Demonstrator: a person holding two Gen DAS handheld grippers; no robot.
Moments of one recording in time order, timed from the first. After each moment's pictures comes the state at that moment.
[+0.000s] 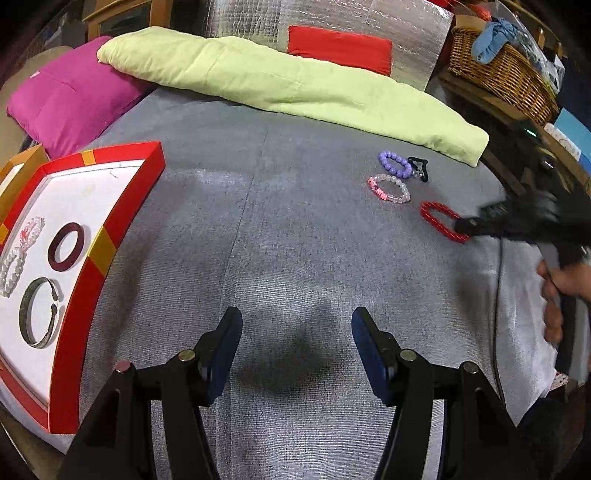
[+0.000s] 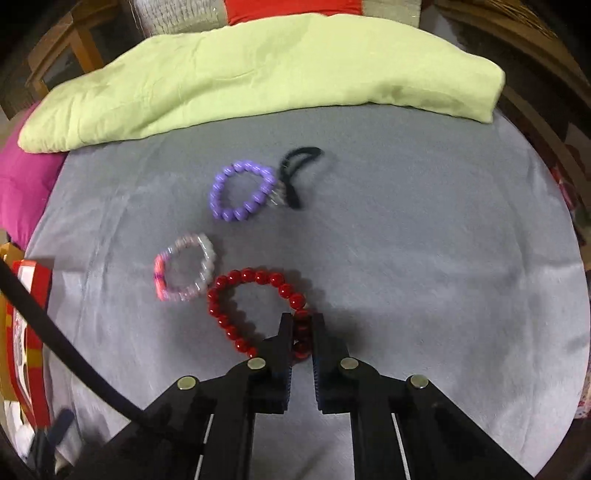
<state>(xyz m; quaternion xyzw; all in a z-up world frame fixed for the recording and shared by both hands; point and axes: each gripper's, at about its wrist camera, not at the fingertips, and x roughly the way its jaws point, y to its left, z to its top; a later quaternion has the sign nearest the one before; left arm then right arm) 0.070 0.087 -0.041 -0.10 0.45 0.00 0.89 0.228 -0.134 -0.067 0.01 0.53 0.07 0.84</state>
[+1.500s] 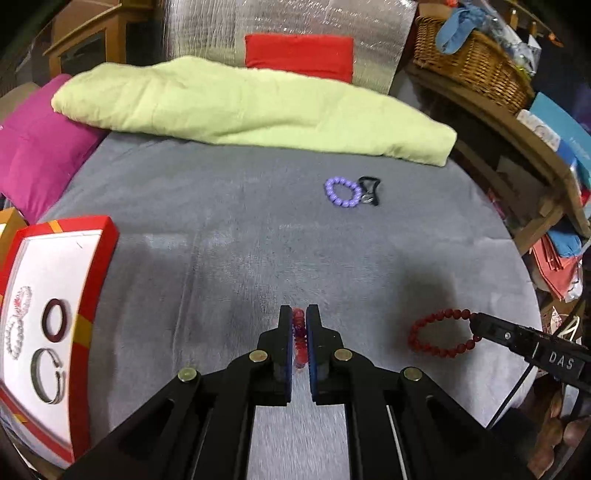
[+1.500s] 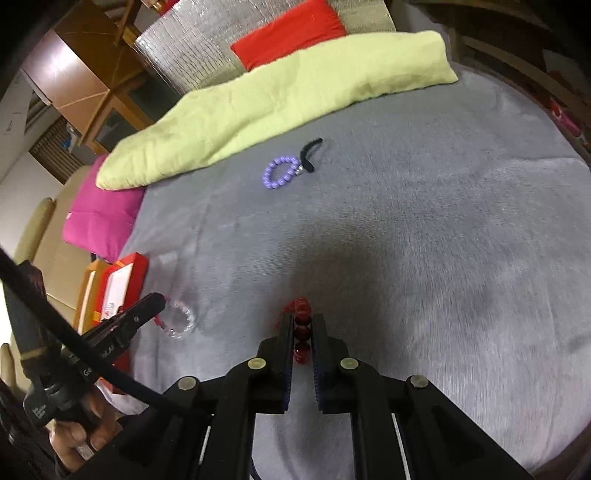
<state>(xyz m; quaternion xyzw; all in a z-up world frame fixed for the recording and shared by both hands) 0.103 0.044 0.015 -0.07 0.44 -0.05 0.89 0.107 -0.191 -0.035 0.16 0.48 0.17 0.85</state>
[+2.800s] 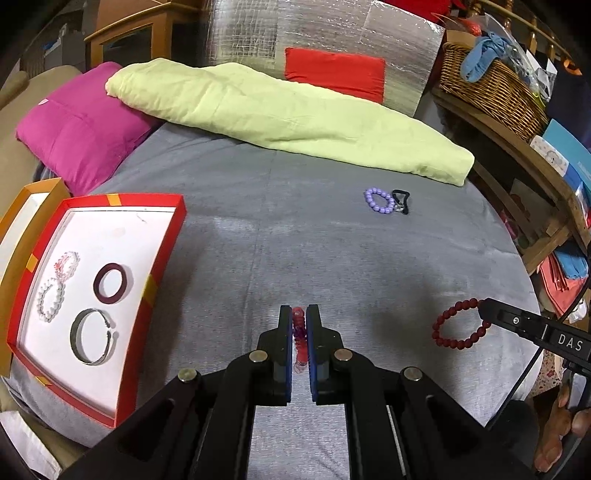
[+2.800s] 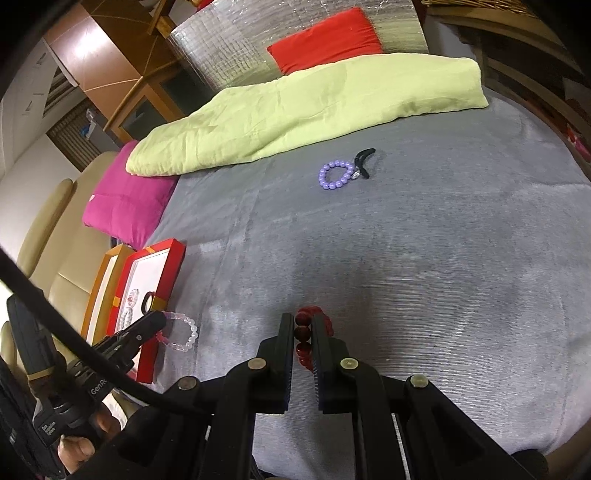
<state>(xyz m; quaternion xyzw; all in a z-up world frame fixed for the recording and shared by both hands) 0.056 0.097 0.025 -0.09 0.43 0.00 0.90 0.086 -0.140 -0.008 0.13 0.47 0.20 0.85</state>
